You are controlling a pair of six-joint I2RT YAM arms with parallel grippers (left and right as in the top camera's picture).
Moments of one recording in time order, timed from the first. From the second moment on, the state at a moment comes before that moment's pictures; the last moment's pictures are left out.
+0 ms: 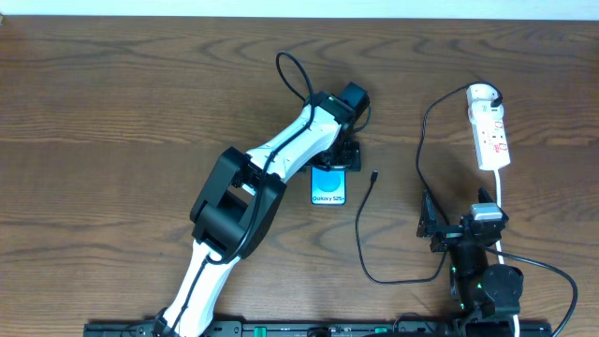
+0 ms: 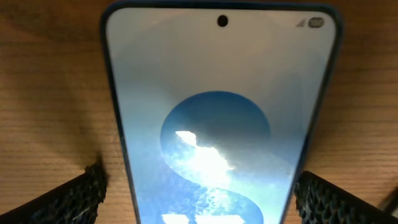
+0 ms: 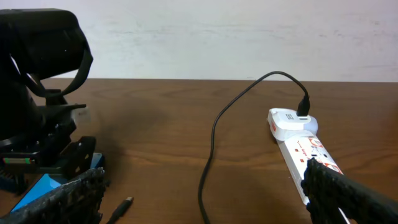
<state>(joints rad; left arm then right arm) -0.65 2.29 1.80 -1.04 0.05 -0.64 0.06 0.01 0.01 -0.07 -0.03 0.01</state>
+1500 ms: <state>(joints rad) -0.68 2.29 1.79 -1.02 0.01 -0.66 0.06 0.01 0.01 -0.07 -0.03 0.01</state>
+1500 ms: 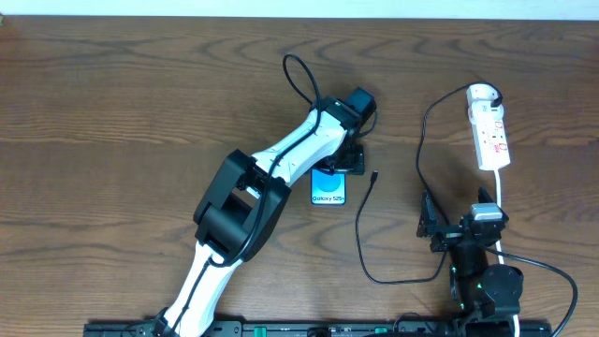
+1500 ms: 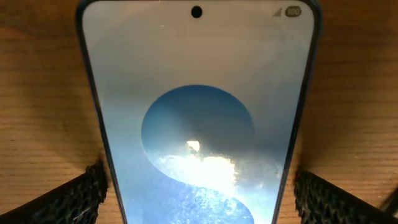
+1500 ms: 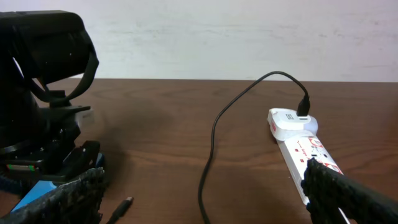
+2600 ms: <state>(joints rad) -0.68 2.29 1.79 -1.01 -0.04 -0.67 0.06 0.01 0.01 -0.07 -0.03 0.01</state>
